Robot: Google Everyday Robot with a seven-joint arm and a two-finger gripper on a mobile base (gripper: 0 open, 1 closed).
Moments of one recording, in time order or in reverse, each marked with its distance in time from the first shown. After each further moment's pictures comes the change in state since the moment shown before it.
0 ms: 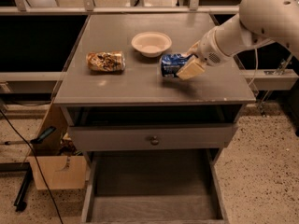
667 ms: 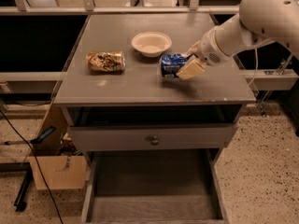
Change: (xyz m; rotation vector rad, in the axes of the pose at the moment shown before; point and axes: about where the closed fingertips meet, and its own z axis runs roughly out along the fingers) arm 0.000 0.000 0.000 0.000 0.000 0.000
